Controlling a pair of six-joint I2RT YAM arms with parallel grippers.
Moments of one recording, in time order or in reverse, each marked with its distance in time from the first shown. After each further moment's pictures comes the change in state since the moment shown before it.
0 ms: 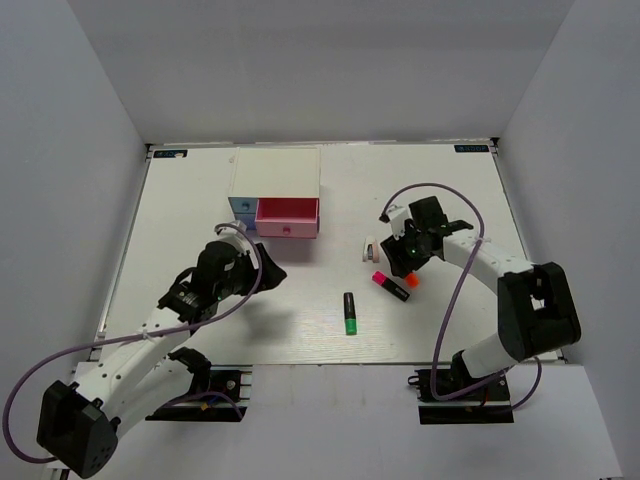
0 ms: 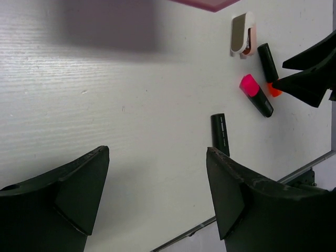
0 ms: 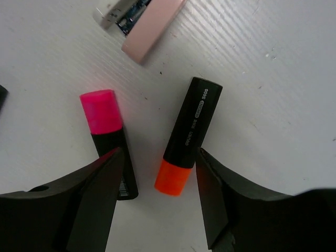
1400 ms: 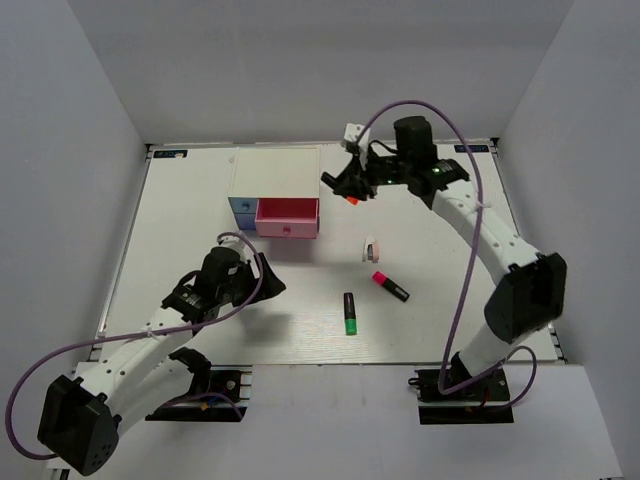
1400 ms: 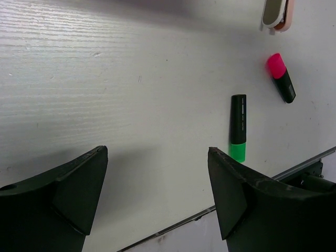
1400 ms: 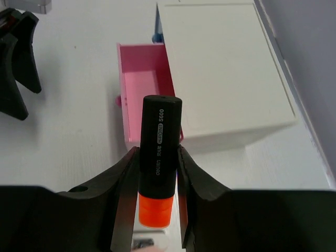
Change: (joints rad) left arm 0.000 0.008 -0.047 -0.071 0.025 -0.053; right arm 0.111 0.132 0.641 0.058 -0.567 -0.201
